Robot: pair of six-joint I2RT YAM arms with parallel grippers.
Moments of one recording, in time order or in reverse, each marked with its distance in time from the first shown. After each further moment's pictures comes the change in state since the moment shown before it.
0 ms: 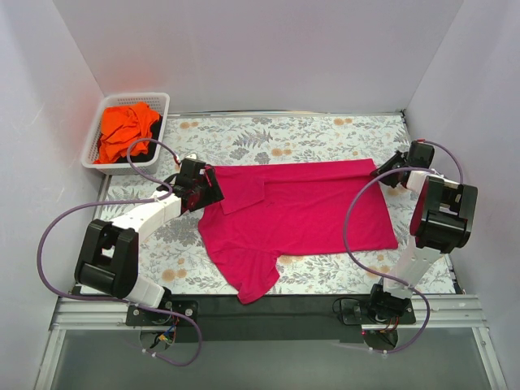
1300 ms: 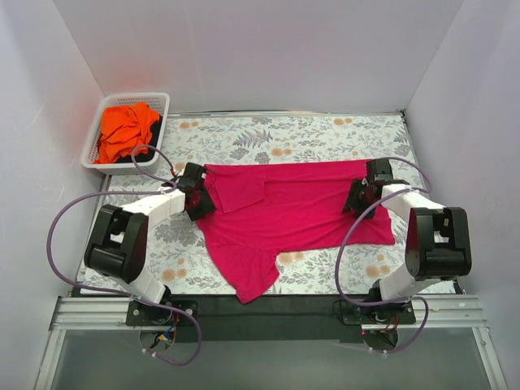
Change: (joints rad) left arm 0.011 0.095 -0.021 -0.122 -0.045 -0.108; right arm 0.317 -0.303 -0.246 -0.403 0.244 -0.218
